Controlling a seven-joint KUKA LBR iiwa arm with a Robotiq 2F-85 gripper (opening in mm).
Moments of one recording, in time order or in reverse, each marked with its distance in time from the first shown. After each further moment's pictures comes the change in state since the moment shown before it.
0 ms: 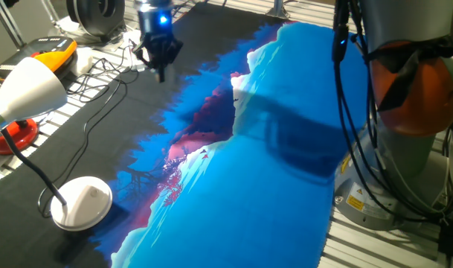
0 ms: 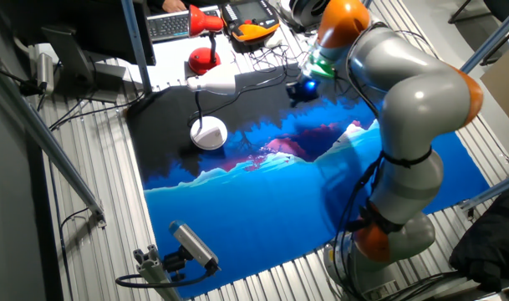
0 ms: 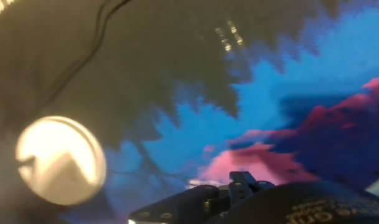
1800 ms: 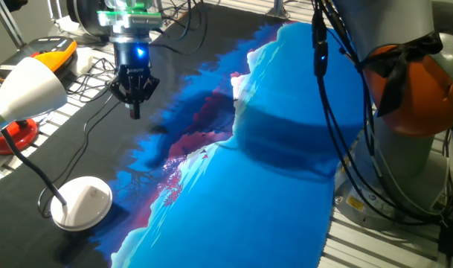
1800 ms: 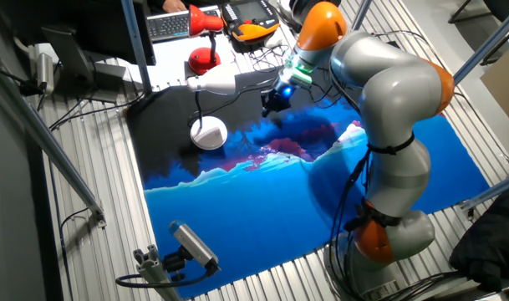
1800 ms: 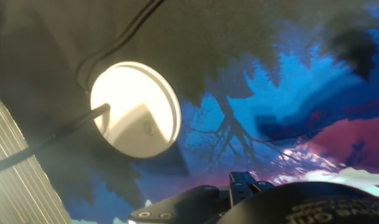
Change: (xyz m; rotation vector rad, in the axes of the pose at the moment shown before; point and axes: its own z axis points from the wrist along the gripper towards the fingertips) arm 0.033 0.069 0.065 -0.148 0.176 -0.100
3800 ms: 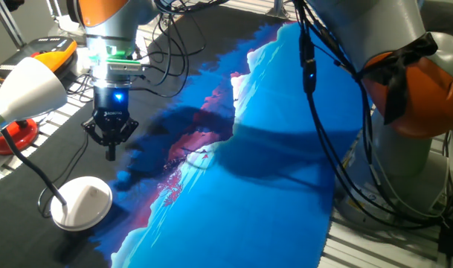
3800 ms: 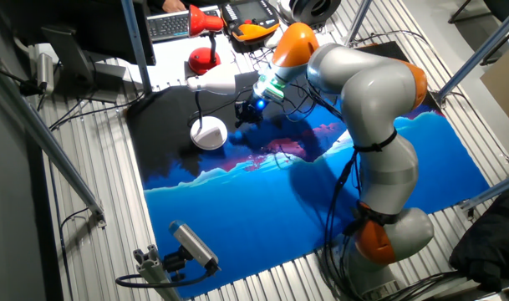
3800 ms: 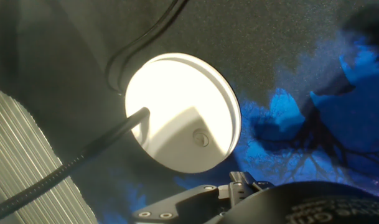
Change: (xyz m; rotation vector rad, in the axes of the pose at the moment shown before) arm -0.004 0.057 0.081 -0.068 0.027 0.037
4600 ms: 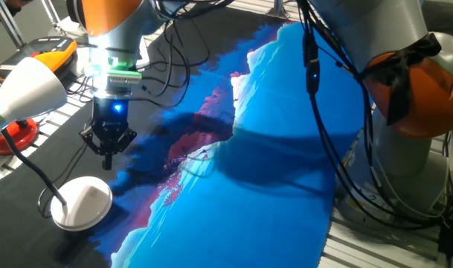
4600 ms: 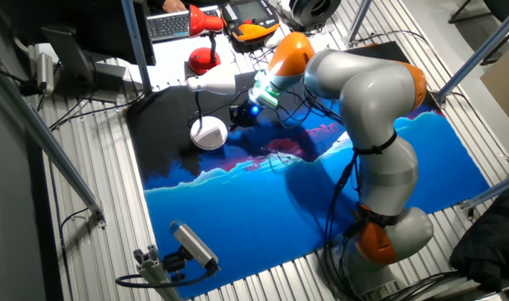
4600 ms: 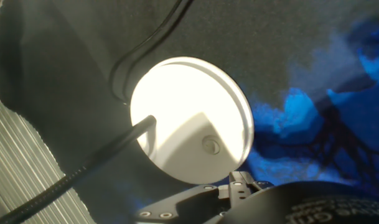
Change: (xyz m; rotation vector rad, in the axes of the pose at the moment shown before) arm 0.001 0.010 0.028 -0.035 -0.051 0.039
